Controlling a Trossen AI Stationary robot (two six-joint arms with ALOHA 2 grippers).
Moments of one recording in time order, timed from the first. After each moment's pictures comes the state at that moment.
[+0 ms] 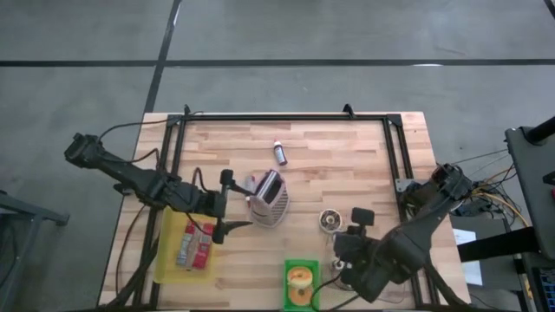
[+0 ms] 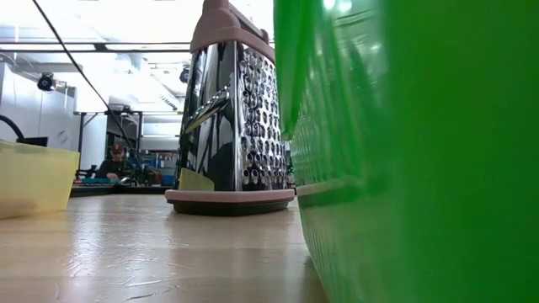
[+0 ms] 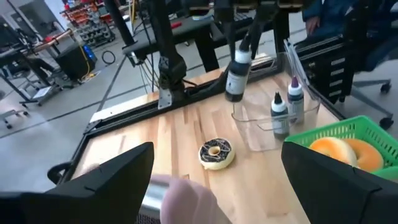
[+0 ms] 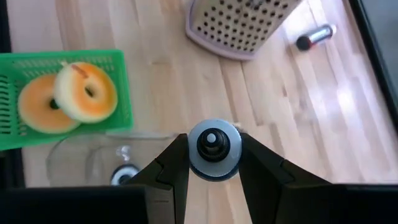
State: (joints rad) left arm -0.43 1.13 0.91 -0.10 -0.37 0.20; right arm 0.78 1.78 1.83 -1.48 0.58 0.94
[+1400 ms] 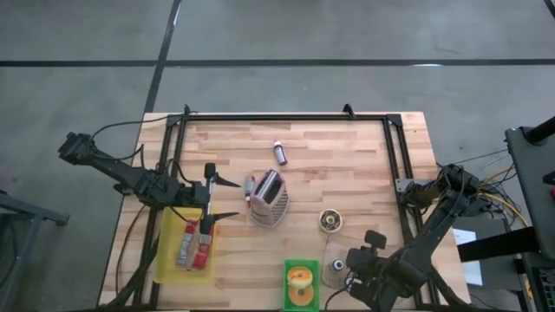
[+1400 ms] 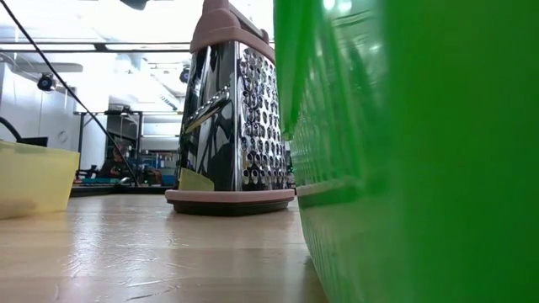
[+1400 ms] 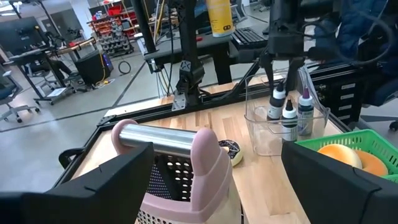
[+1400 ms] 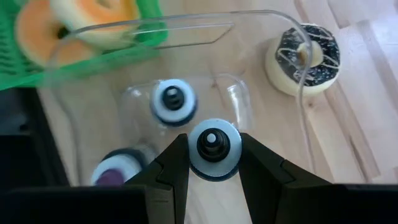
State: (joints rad) left arm -0.44 0.88 0.64 0.04 -0.42 0.14; right arm 0.93 1.74 1.41 -1.15 0.43 1.31
